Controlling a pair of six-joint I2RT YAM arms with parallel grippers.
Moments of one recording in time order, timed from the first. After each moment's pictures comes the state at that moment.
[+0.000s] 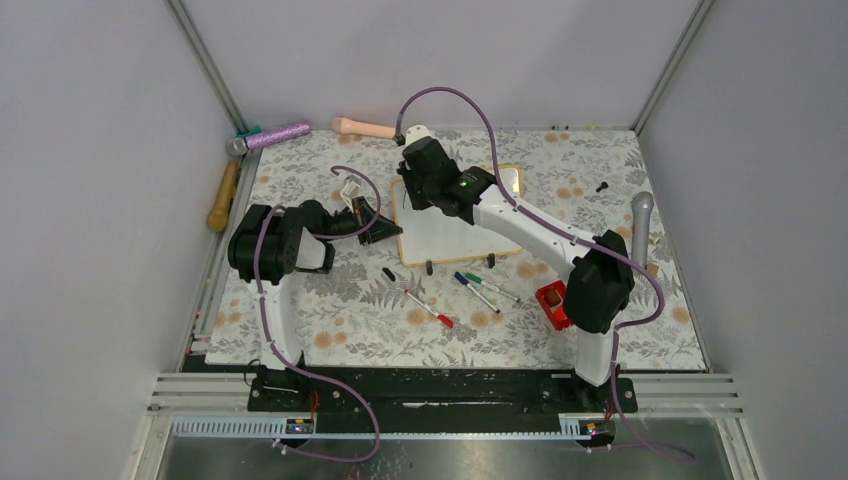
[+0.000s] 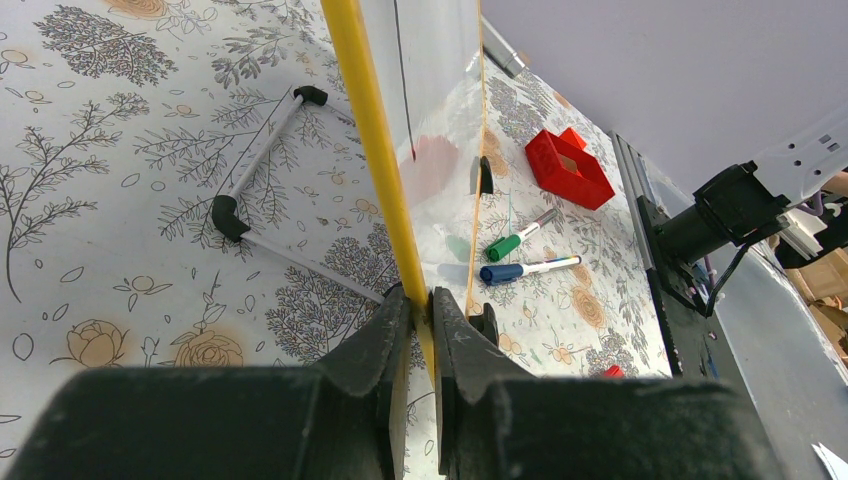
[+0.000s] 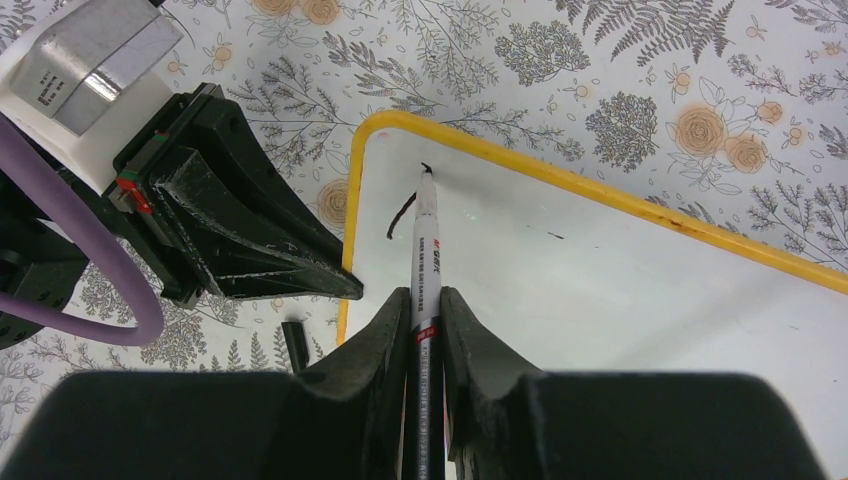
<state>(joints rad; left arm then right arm) -0.10 2.12 0.77 1.46 1.22 -0.67 0.82 1.90 1.76 -0.54 0.25 0.21</state>
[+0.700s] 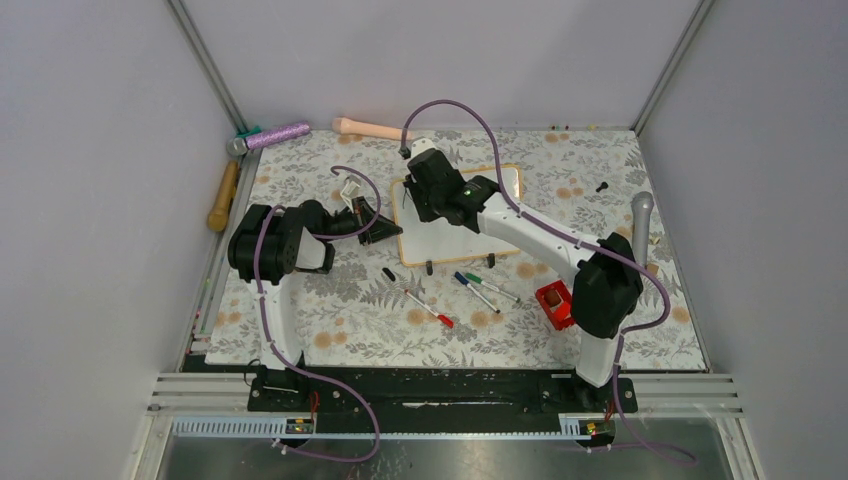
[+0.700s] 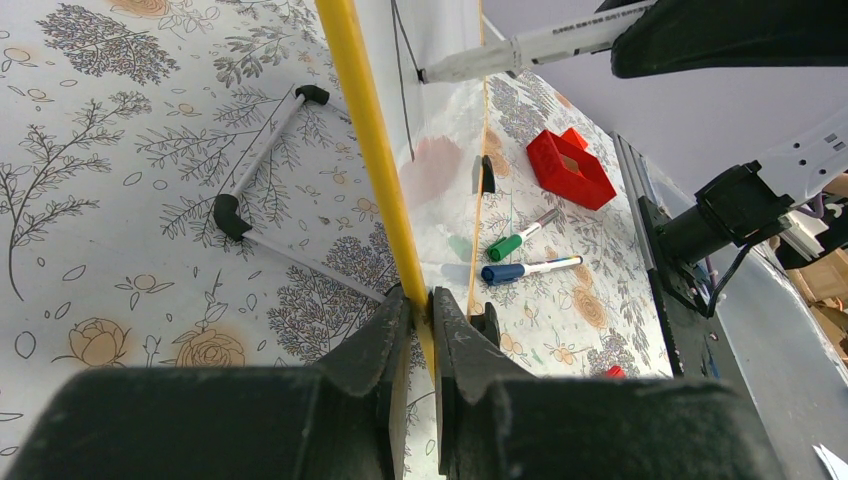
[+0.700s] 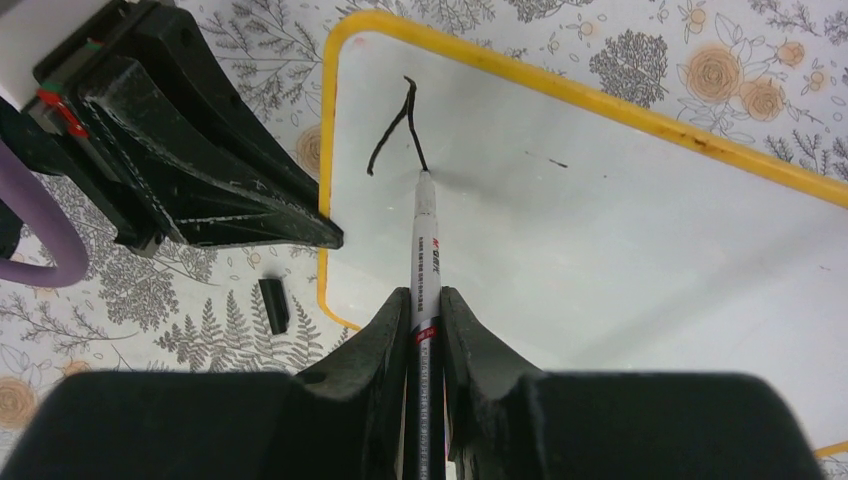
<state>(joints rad) -0.10 2.12 0.77 1.45 1.22 -0.67 0.82 1.85 1.65 -0.54 0.24 0.21</state>
